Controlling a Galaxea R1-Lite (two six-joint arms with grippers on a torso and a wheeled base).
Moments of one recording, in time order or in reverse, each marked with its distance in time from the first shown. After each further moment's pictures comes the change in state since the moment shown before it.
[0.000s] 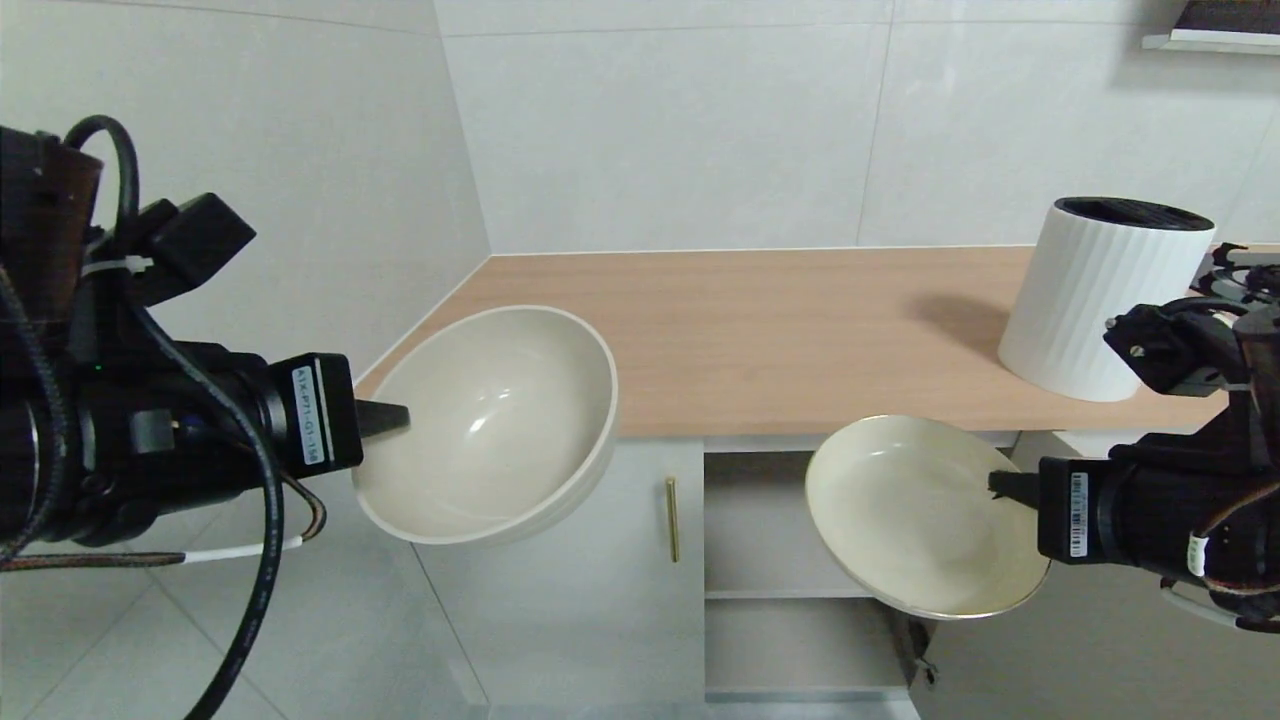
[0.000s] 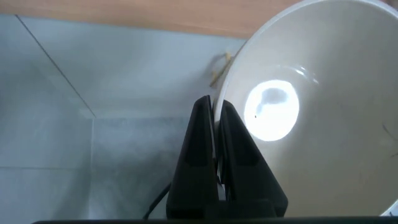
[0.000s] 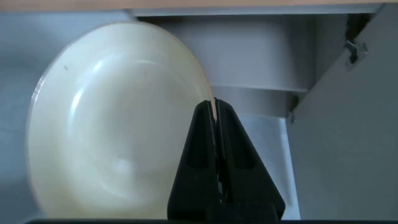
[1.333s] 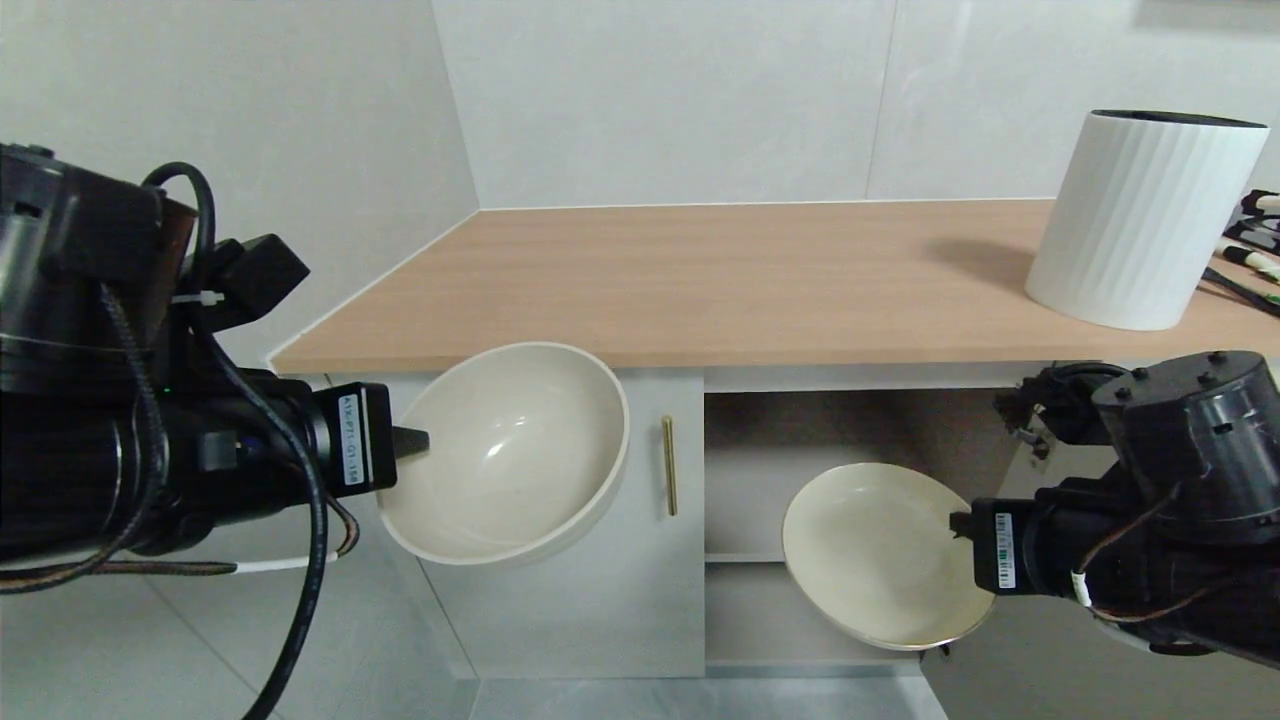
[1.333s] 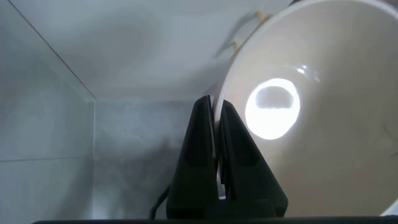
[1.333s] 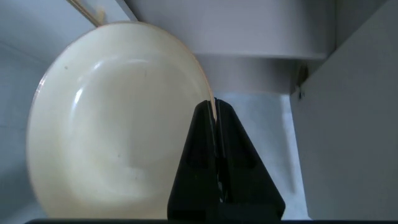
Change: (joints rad) left arm -0.001 0.045 0.024 0.001 -0.006 0.007; right arm 0.015 0.122 0.074 -0.096 -0.010 0.034
